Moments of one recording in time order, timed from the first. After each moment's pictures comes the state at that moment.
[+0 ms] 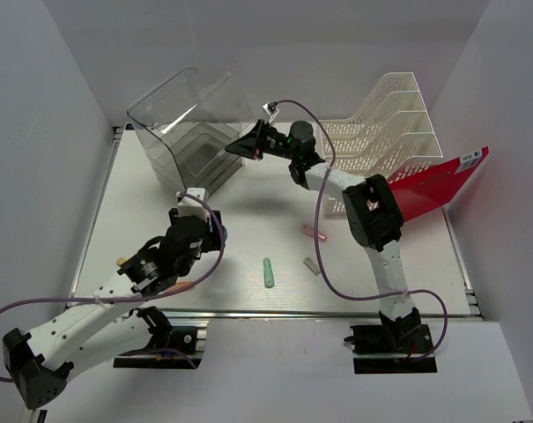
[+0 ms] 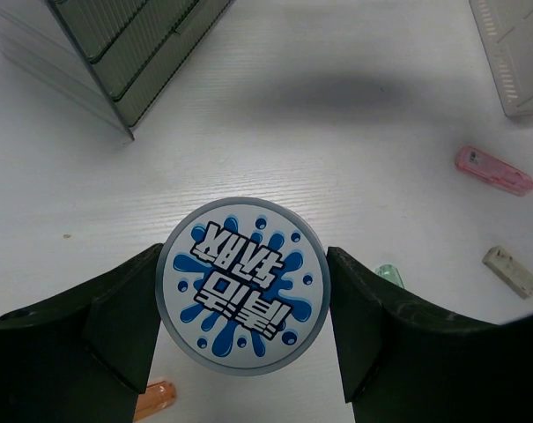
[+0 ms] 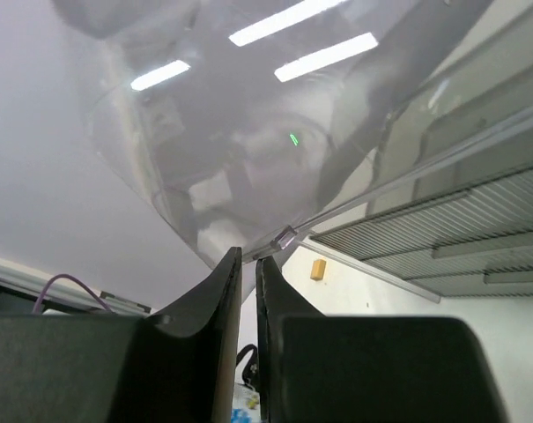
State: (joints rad) left arm -0.81 0.78 0.72 -0.45 -0.55 -0.41; right arm 0.56 2.28 1.70 0.80 -0.80 1.22
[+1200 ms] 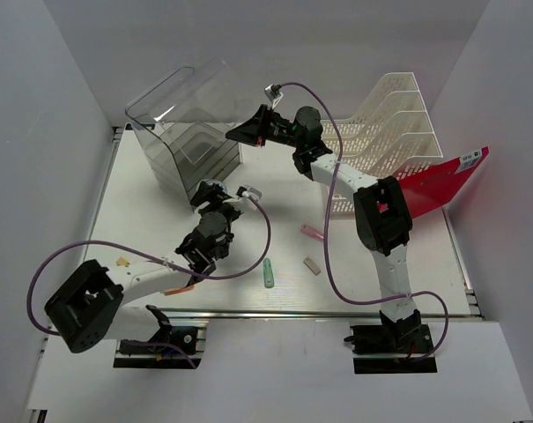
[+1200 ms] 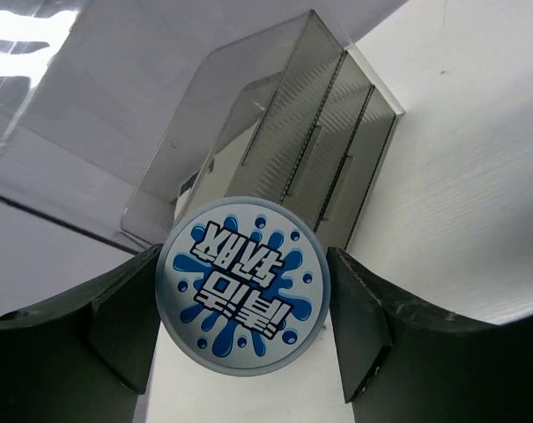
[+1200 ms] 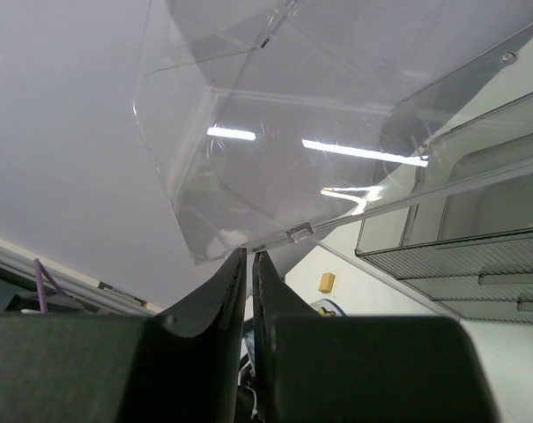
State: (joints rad) left arm -0.81 1.26 0.53 0.73 -0.77 0.73; right arm 0.55 2.19 1.76 0.72 -0.83 1.17
